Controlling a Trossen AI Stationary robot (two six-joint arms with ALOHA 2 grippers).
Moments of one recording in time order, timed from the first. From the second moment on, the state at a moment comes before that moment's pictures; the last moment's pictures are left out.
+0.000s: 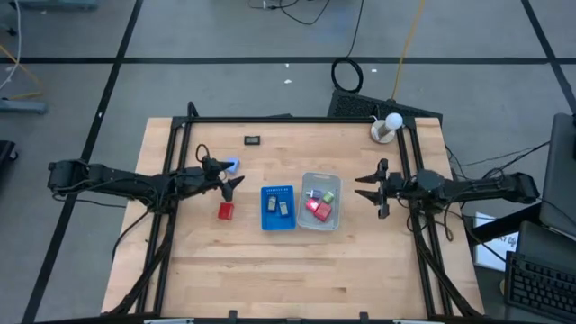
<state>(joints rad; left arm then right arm) 0.12 0.89 0.09 0.44 -0.40 -0.33 0.01 0.33 0.02 0.37 0.08 0.01</state>
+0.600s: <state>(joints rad) 0.22 0.89 0.28 -0.18 -0.48 -0.68 0.01 0.32 0.02 0.39 0.13 0.04</state>
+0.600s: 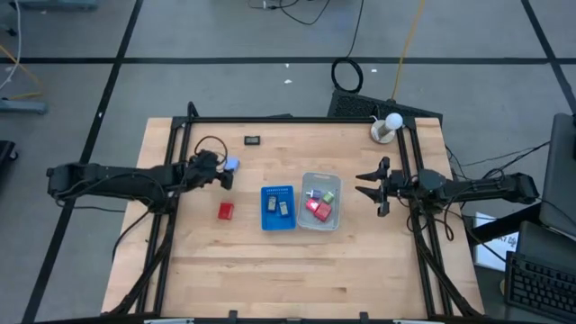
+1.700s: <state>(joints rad) 0.36 1.30 0.50 -0.26 -0.36 -0.71 0.01 0.32 0.02 0.39 0.13 0.04</state>
